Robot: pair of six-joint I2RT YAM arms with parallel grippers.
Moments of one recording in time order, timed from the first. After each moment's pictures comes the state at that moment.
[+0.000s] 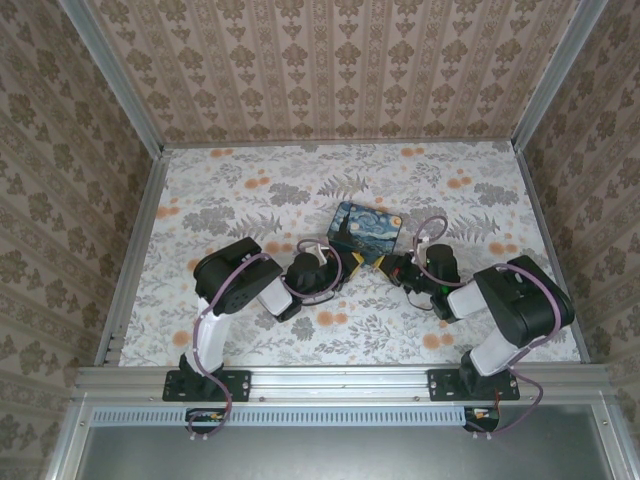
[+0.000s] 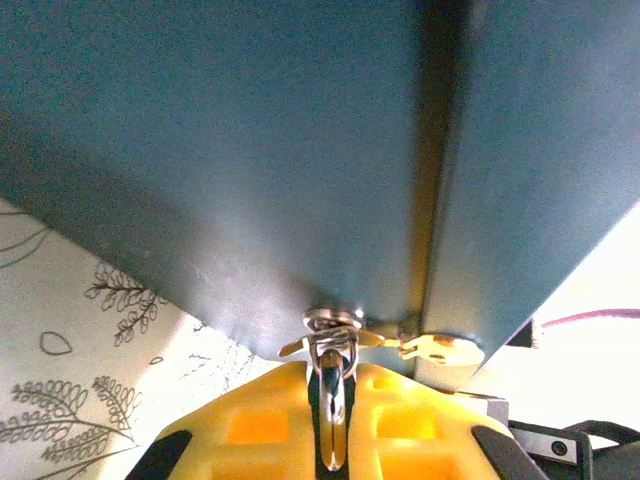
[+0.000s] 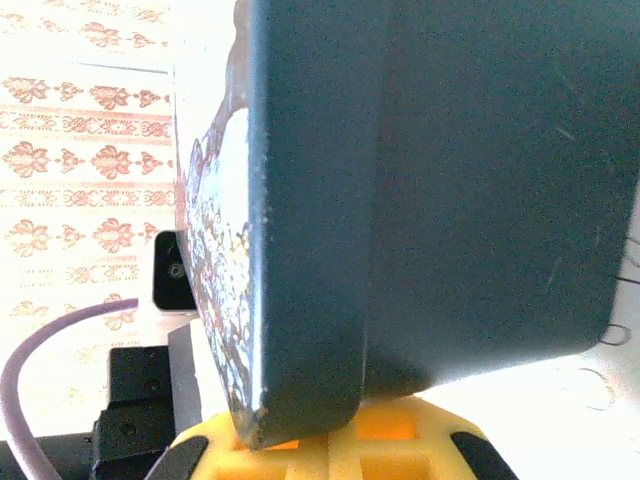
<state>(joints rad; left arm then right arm) -0.88 2.09 0.62 1.26 0.21 -1.50 0.27 1.60 0.27 0.90 -0.53 1.14</state>
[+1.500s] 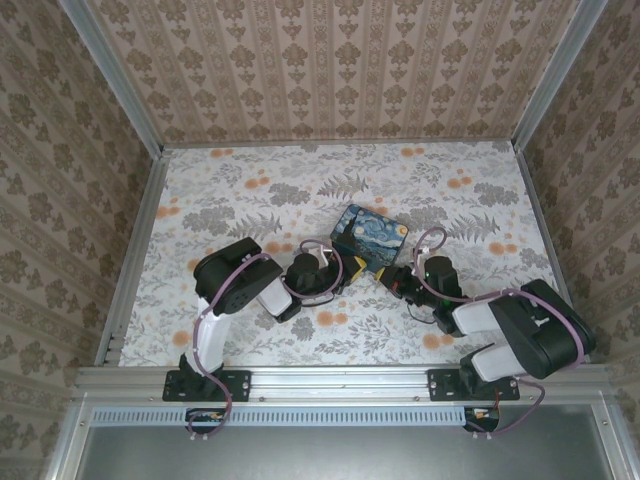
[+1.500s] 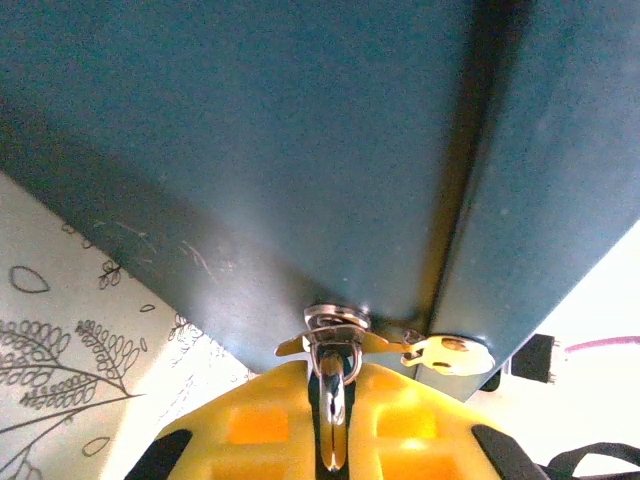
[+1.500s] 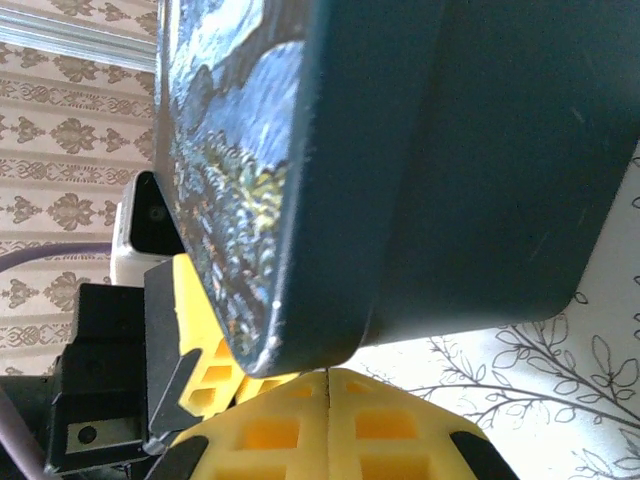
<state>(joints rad) -0.88 2.09 0.62 1.26 0.29 -1.51 0.37 1.43 0.17 0.80 -0.41 1.08</state>
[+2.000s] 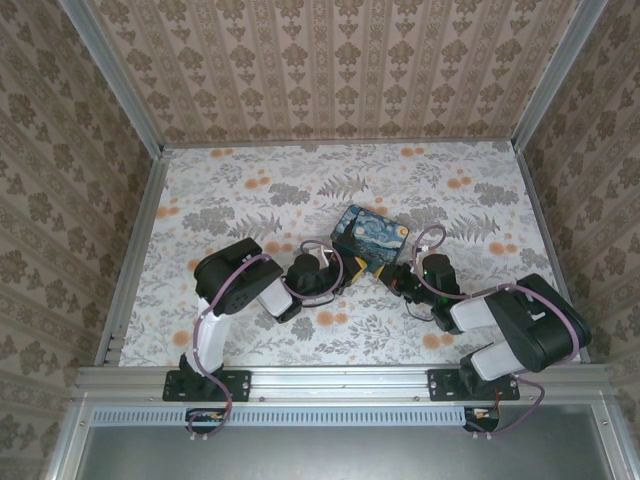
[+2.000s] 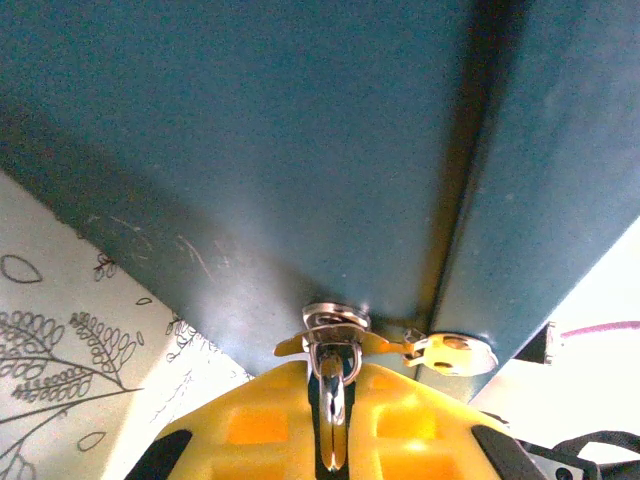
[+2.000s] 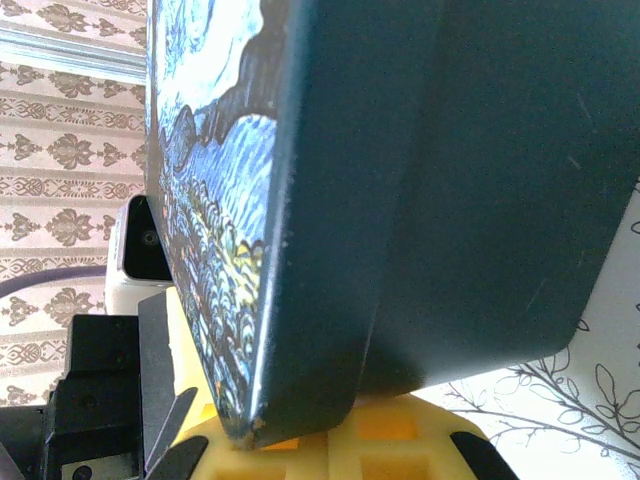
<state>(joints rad) -0.89 2.09 0.62 1.26 0.28 -1.51 0.37 1.47 0.20 0.81 -0.40 1.11</state>
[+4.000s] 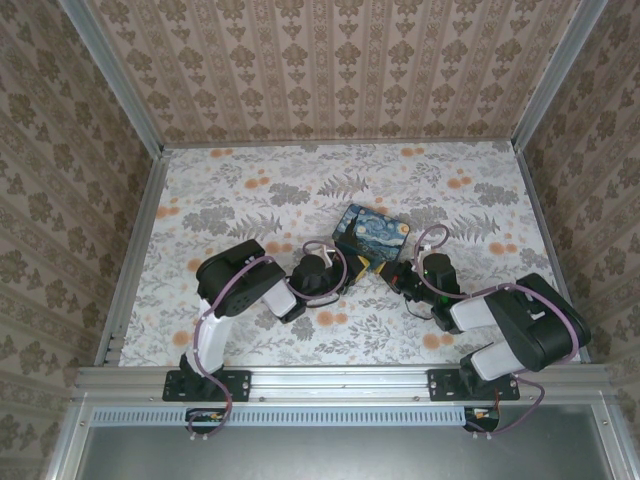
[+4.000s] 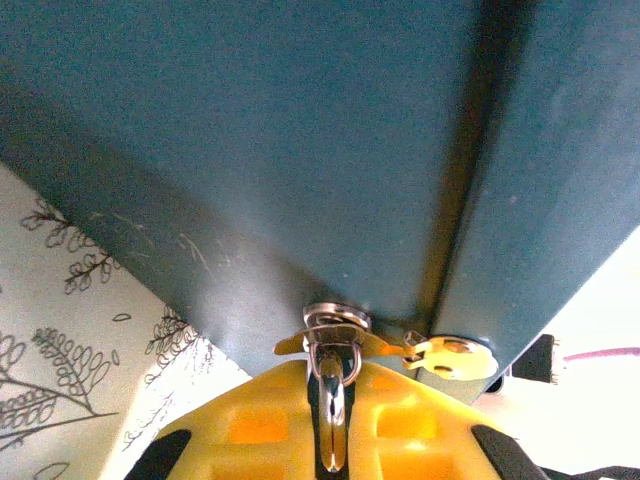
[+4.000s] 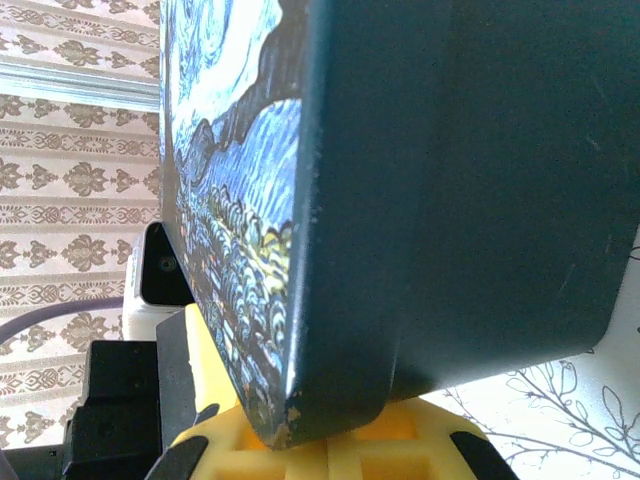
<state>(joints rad) -0.92 2.09 0.65 1.23 0.20 -1.54 0.37 1.47 0.20 0.84 -0.36 1.16</state>
